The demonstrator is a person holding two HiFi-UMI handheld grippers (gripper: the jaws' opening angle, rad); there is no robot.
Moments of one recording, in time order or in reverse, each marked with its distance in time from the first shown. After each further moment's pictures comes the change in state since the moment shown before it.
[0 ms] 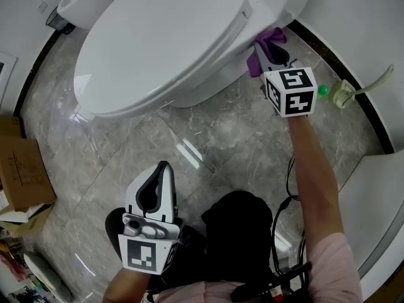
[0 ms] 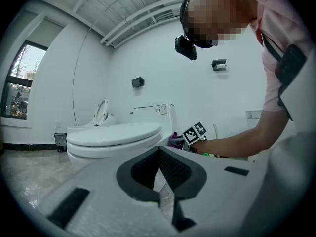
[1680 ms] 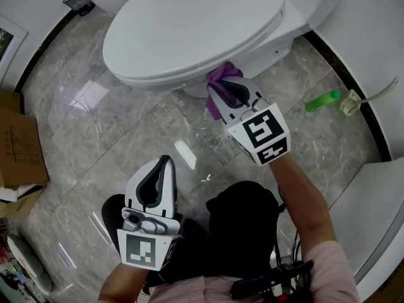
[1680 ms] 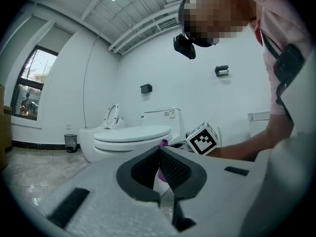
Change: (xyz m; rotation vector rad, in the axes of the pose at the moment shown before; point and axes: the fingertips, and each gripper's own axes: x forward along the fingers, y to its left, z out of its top) left arm -0.073 0.039 -0.007 -0.011 -0.067 0.069; right arm -0.052 0.256 0.025 -0.105 -0.054 0.451
